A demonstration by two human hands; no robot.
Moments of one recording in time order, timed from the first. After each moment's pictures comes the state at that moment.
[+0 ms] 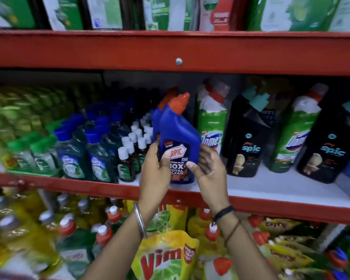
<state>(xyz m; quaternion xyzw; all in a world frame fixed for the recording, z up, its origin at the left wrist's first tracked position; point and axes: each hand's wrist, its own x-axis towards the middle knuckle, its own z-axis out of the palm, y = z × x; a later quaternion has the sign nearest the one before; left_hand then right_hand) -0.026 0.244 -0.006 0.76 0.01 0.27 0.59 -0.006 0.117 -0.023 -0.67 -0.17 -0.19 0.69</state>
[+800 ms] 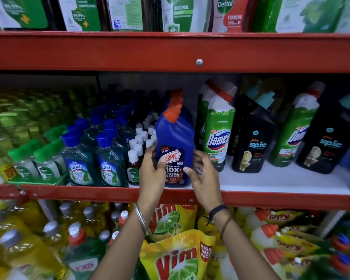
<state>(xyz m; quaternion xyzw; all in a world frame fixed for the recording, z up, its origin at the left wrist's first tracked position) -0.012 0.289 -0.018 0.72 -0.01 0.24 0.66 0.000 0.160 -0.042 -0.75 -0.14 -0.21 0.61</state>
